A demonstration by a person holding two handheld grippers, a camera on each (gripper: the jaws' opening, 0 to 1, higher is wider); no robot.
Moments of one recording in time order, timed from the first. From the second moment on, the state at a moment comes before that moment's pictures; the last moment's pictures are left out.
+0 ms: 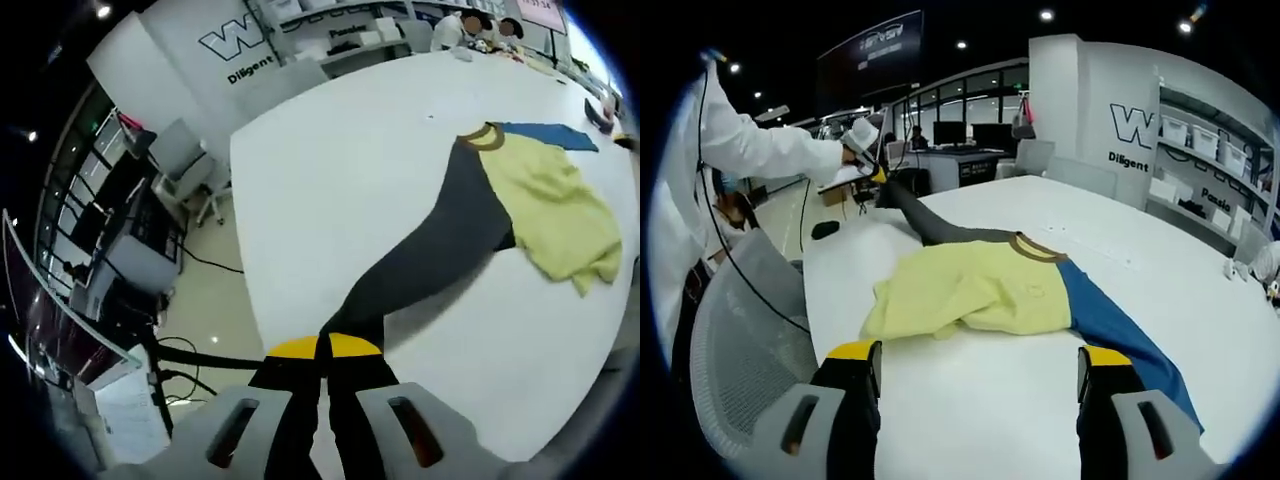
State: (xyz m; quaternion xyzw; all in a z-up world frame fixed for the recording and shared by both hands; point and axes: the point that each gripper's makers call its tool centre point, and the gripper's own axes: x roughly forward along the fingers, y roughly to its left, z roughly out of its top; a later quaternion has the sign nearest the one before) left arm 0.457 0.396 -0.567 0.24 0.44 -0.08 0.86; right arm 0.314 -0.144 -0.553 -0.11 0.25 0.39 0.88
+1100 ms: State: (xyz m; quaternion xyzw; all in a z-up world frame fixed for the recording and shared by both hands) left arm 0.457 0.411 -0.622 0.21 0.55 -0.11 0.80; right arm 0.326 -0.141 -0.570 -0.12 0.29 0.38 0.87
